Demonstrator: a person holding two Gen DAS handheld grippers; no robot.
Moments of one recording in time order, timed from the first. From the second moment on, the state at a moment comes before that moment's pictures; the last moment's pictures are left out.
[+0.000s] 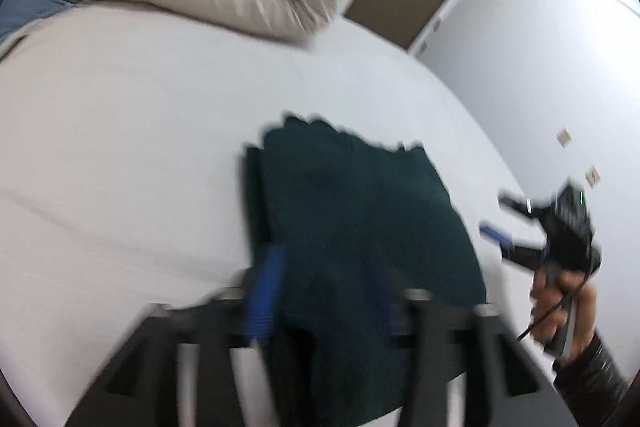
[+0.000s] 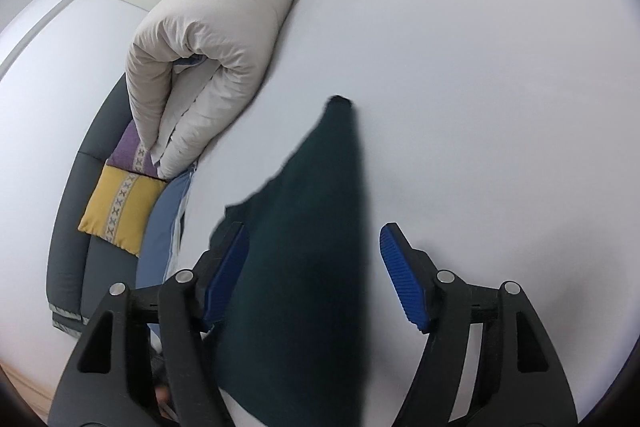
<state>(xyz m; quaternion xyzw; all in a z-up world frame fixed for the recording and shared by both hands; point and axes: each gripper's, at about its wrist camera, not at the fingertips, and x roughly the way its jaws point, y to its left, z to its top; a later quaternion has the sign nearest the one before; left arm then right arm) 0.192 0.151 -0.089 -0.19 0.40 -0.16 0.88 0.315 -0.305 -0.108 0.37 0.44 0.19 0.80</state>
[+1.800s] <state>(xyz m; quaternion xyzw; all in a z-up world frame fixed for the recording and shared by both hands) 0.063 0.074 -0.077 -0.25 0.50 -0.25 0.79 0.001 -0.324 -0.069 0.31 0.47 0.25 0.79</state>
